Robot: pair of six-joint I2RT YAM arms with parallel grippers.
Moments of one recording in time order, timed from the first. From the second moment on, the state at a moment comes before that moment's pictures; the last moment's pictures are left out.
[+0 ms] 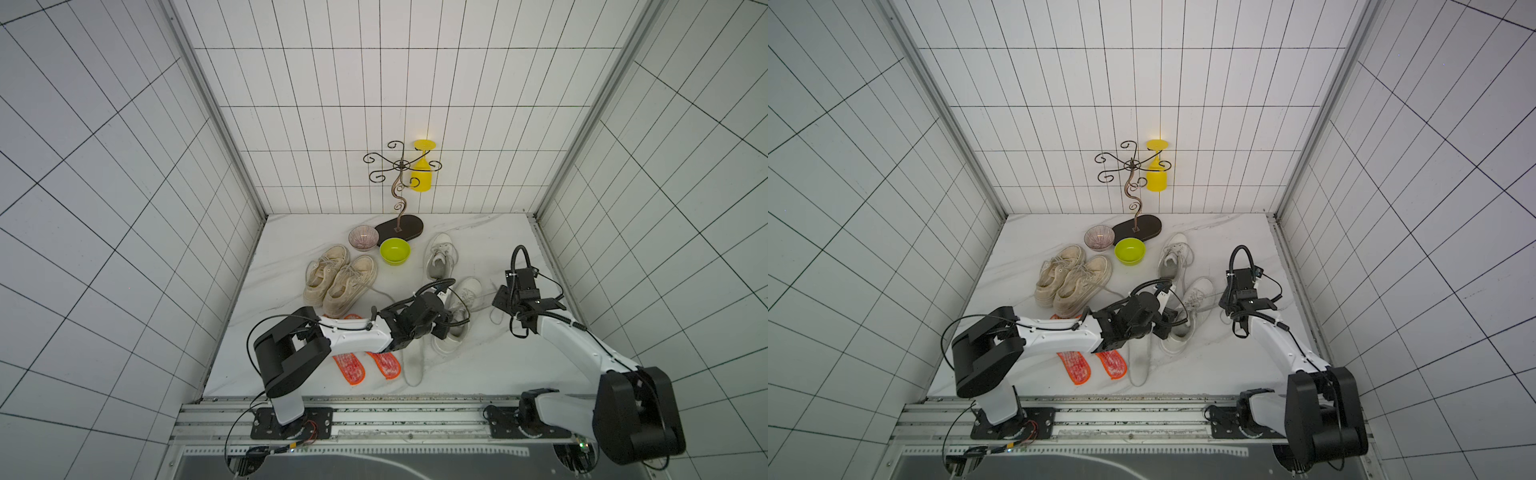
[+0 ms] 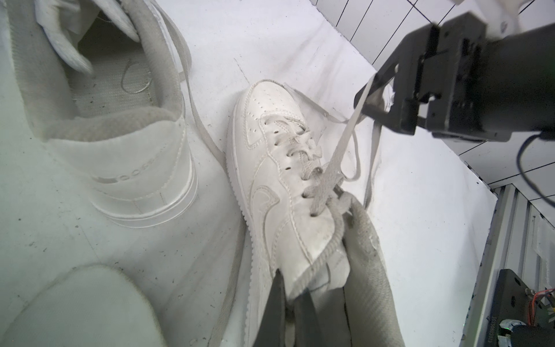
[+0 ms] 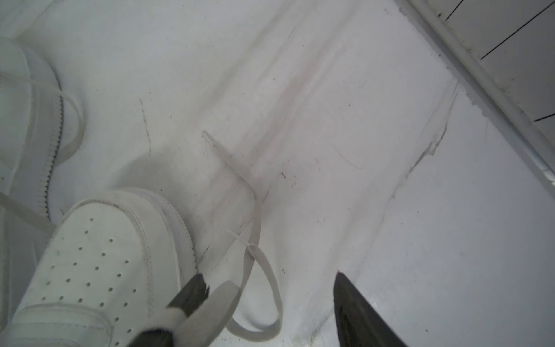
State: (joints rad) left arm -1.06 1.75 1.00 0.18 -0.07 -0.45; right arm 0.14 1.20 0.68 -0.41 0.33 0.58
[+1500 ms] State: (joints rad) left arm -1.06 1.72 0.96 0.18 -0.16 -0.57; right arm 0.28 0.96 0.75 -0.50 0.02 0.53
